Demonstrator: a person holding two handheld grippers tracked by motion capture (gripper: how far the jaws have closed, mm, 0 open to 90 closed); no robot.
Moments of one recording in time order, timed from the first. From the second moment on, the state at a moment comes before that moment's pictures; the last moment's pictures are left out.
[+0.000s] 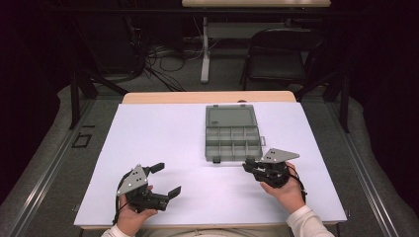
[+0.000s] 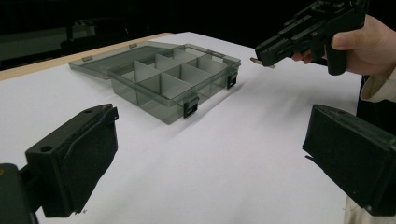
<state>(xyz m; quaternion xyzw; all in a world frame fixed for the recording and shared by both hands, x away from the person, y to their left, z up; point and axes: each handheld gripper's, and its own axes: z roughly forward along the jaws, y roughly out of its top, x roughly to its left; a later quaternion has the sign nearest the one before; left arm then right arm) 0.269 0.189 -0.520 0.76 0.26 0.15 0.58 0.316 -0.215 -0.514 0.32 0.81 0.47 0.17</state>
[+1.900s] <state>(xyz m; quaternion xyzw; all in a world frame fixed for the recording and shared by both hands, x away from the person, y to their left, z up) 0.269 0.189 -0.520 0.76 0.26 0.15 0.58 0.416 -0.194 -0.480 0.34 0.83 0.40 0.19</state>
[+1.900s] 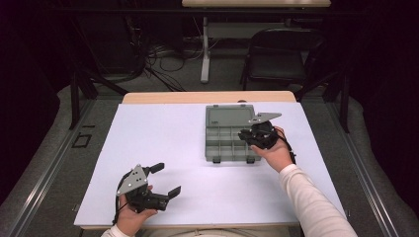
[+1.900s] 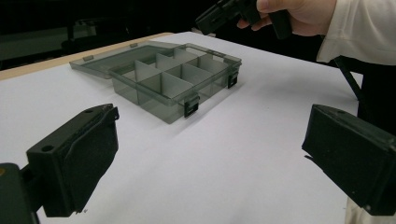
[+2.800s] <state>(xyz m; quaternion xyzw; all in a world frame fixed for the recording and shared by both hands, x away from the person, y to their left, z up) 0.269 0.190 -0.520 0.76 0.26 0.15 0.58 0.446 -0.192 -0.499 0.38 0.83 0.37 0.18</state>
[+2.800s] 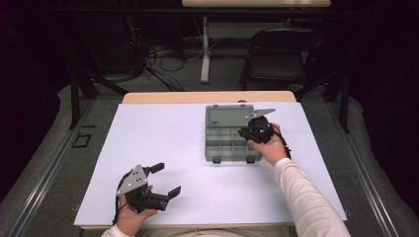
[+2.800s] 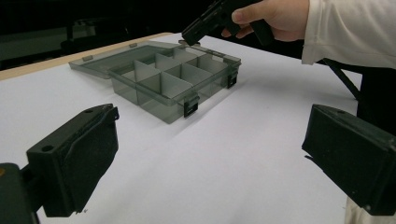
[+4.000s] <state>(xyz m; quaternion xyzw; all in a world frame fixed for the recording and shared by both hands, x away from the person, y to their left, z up) 0.270 0.190 -0.521 0.76 0.27 0.15 0.58 0.460 -0.185 -0.520 0.39 0.83 0.36 0.18</state>
